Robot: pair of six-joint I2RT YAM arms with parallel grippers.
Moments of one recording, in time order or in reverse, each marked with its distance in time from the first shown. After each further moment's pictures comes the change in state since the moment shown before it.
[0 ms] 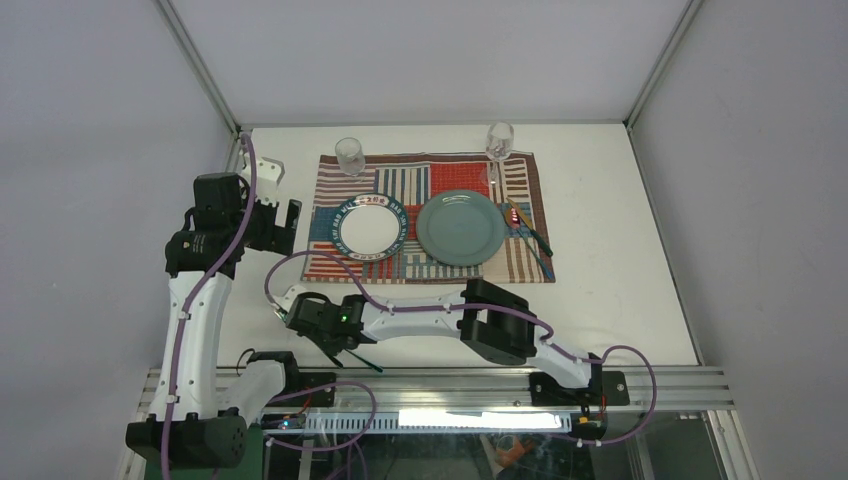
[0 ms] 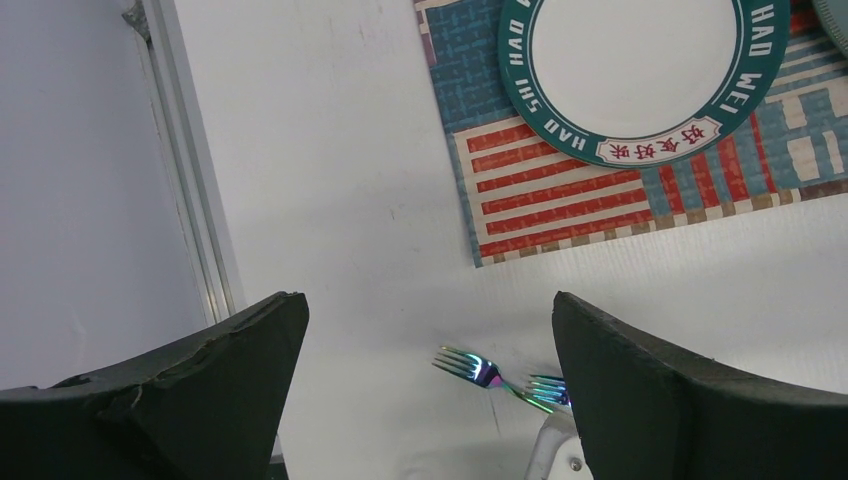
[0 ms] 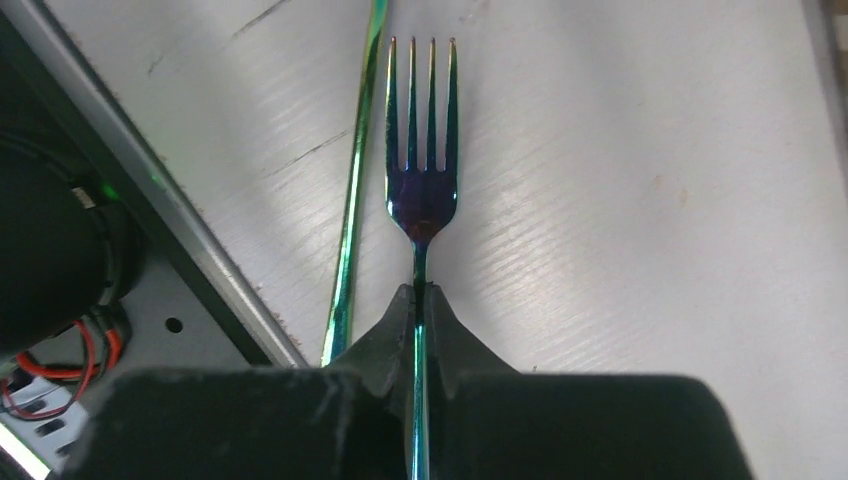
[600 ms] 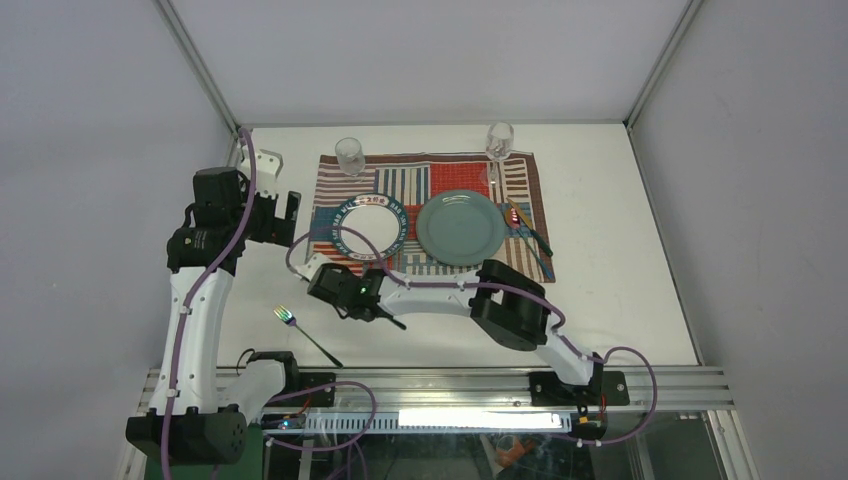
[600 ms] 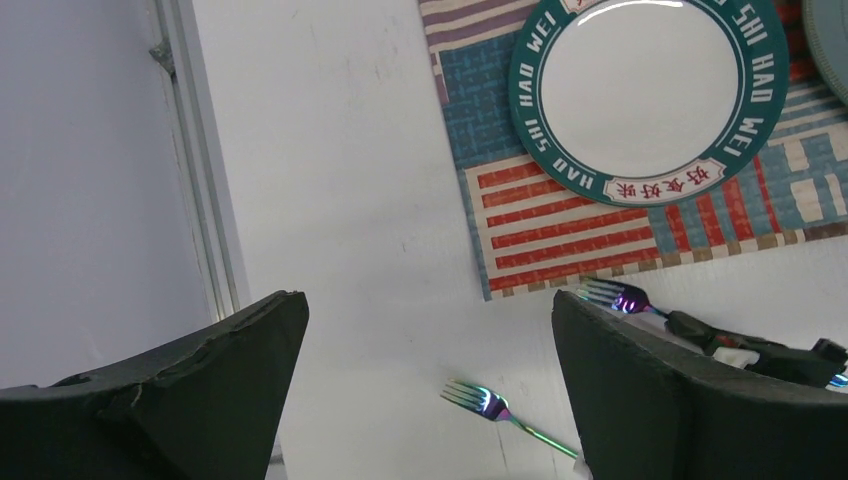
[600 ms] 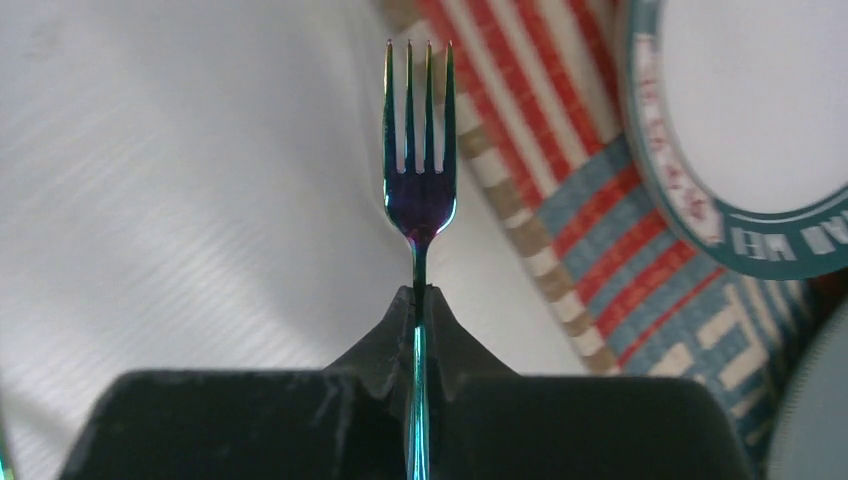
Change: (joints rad) left arm 0.000 0.016 -0.003 0.061 0.003 -0.004; right arm -0.100 -0.074 -0.125 0.063 0.225 -0.181
